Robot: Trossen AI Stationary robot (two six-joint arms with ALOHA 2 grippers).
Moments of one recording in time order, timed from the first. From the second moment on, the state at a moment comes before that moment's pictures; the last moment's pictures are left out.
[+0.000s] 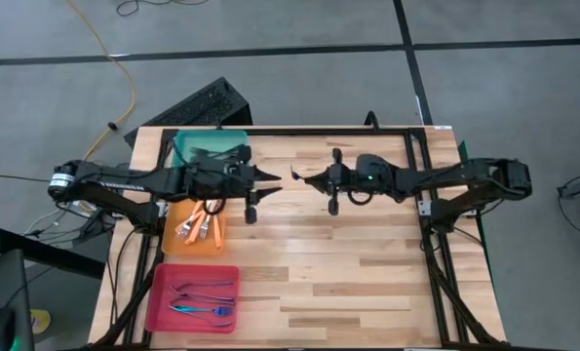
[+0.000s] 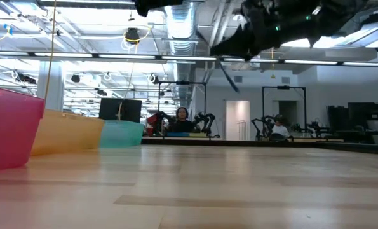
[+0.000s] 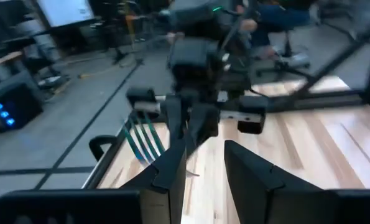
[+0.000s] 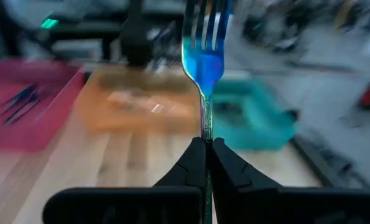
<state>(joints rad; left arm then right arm) 0.00 1.21 0.97 0.02 -0.20 0.16 -0.17 1.32 0.69 0.46 -0.01 -0.13</state>
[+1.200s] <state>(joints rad) 0.00 1.47 0.84 0.71 -0.56 -0.08 0.05 1.44 0.78 0.70 0.74 -0.36</state>
